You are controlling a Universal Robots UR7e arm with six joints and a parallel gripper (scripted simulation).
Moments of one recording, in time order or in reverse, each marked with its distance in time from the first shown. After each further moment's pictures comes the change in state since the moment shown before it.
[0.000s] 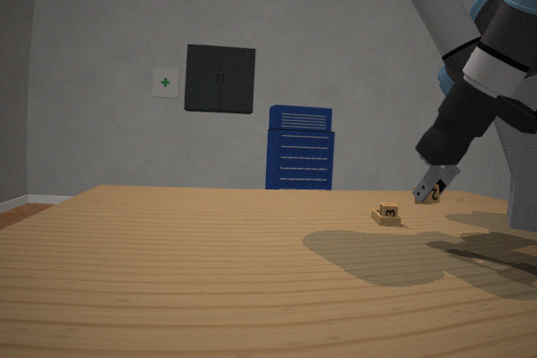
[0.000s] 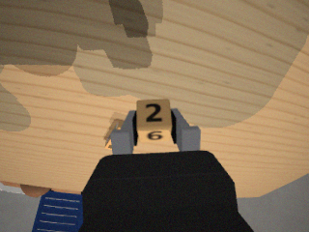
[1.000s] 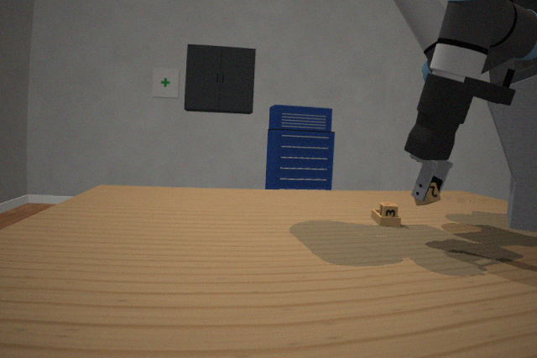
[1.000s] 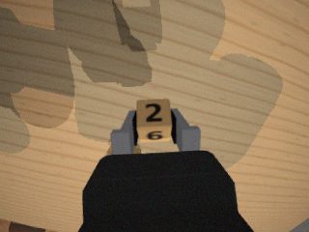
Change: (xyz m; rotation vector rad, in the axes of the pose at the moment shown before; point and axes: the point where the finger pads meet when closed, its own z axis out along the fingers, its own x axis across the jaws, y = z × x) arm 0.002 0.003 0.000 0.284 0.005 -0.004
